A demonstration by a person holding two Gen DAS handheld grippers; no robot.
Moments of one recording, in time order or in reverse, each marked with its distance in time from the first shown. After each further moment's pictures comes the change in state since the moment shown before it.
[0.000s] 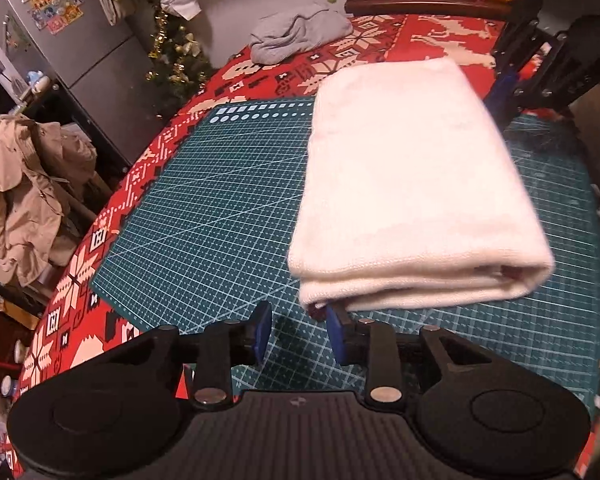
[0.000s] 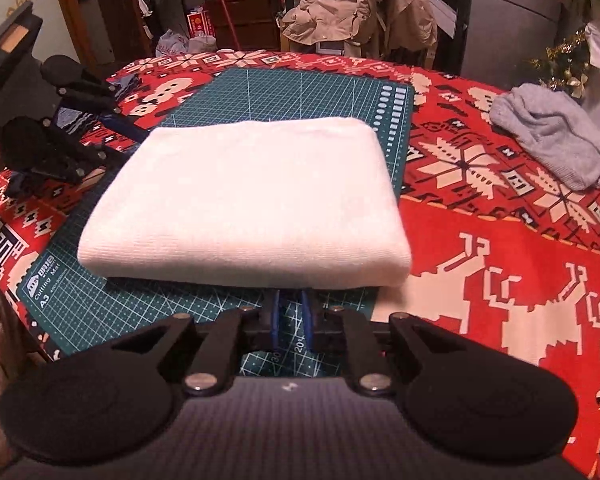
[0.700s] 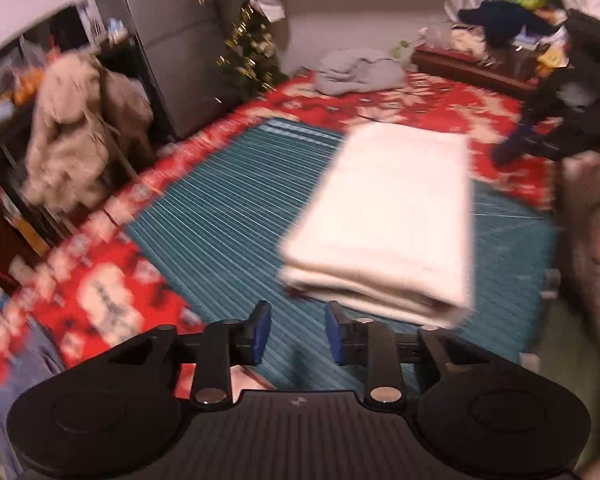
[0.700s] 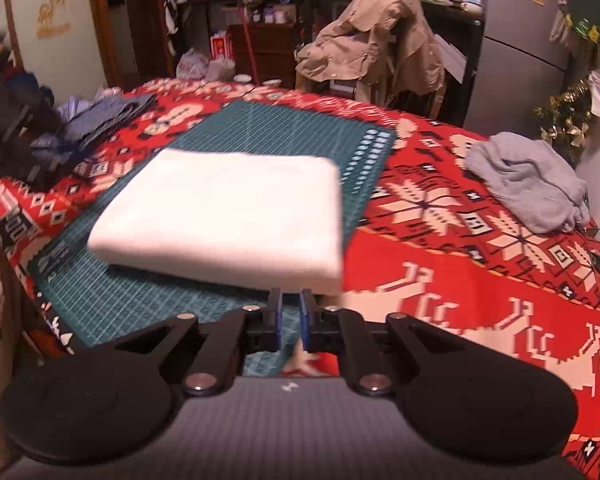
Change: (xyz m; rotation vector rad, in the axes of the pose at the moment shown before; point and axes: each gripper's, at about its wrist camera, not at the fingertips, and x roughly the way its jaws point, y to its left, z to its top) left arm -0.062 -0.008 -0.003 -0.272 -0.037 0.081; right arm -0.049 -0.017 -0.010 -0.119 -0.088 -0.007
